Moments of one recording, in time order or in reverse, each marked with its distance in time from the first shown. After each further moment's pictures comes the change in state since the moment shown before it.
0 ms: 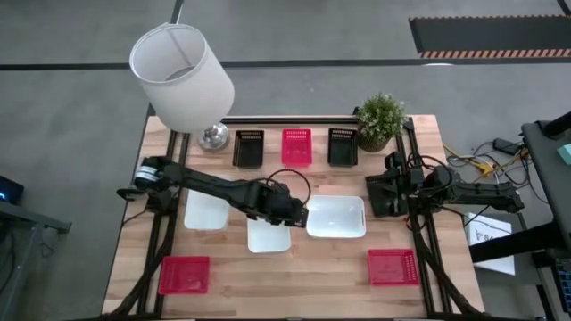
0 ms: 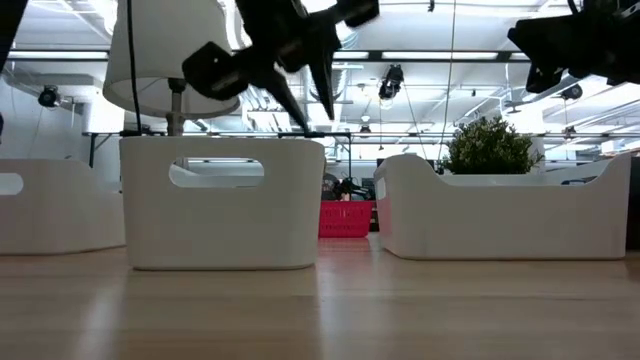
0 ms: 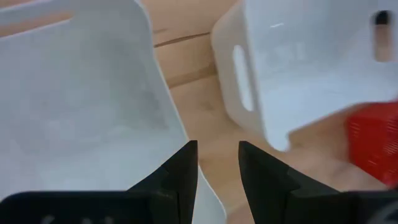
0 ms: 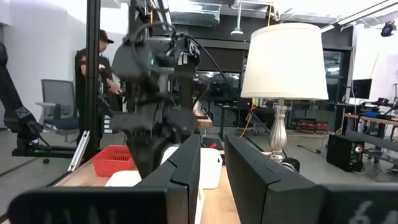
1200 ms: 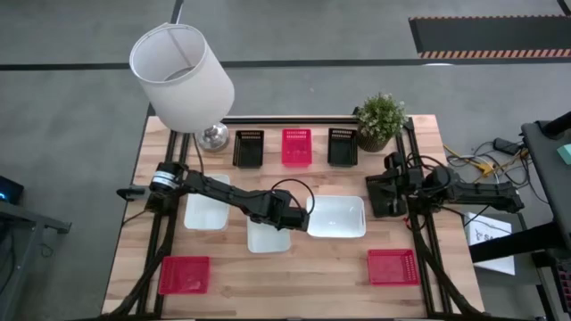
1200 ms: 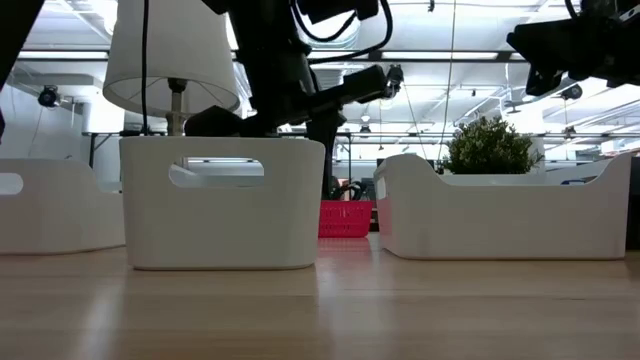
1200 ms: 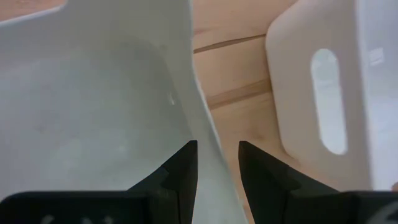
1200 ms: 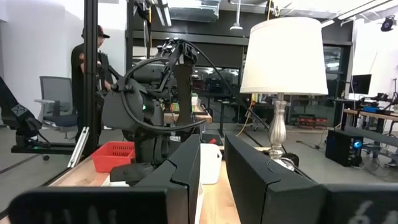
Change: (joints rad) left arm 0.000 0.130 -0.060 0.071 -0.065 -0.007; right arm 0.000 0.000 0.000 -0.023 0.004 0.004
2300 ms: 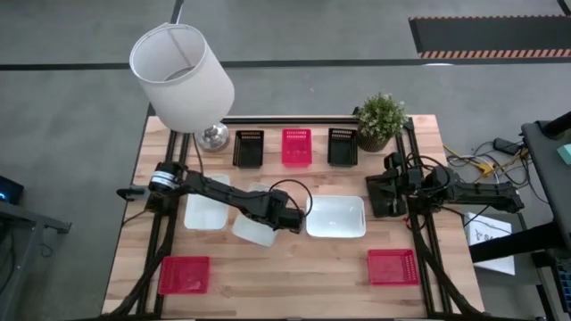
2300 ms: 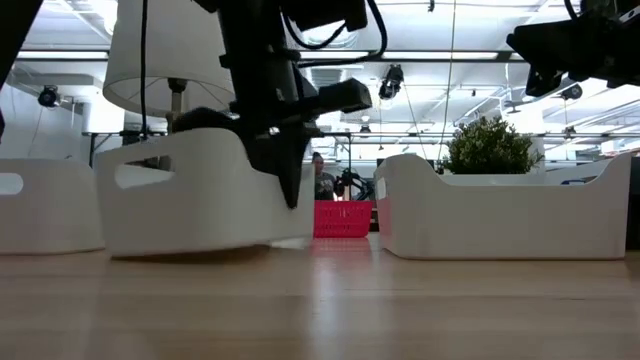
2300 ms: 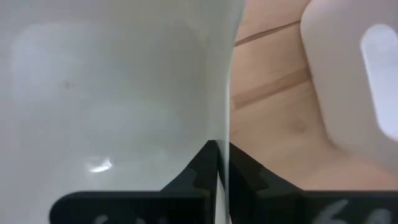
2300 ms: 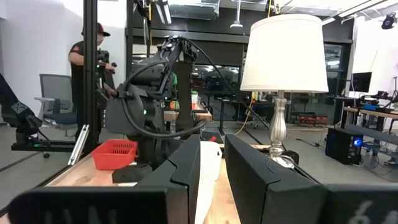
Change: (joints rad) left arm -0.005 -0.011 -0.012 -0.093 -0.010 0.112; right arm 0.000 0.000 0.000 -0.004 0.000 0.000
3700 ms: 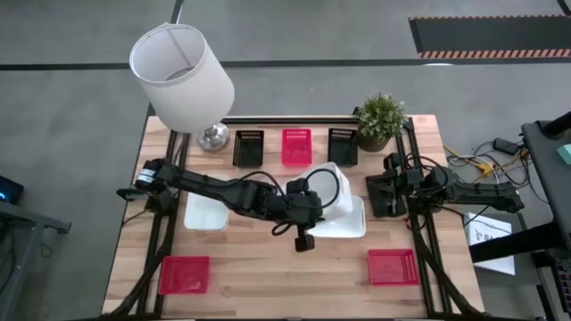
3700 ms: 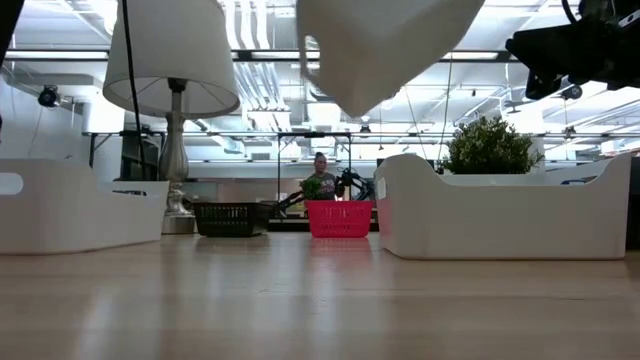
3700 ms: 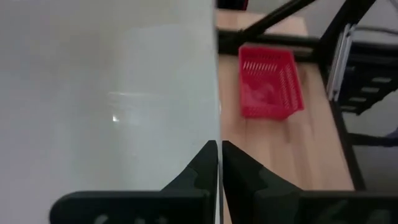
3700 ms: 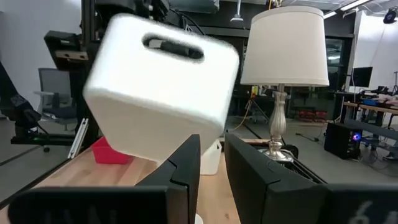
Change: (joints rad) left arm -0.050 -0.100 0.324 0.295 -0.019 1.153; right arm 0.000 0.000 0.000 -0.025 0.002 -0.003
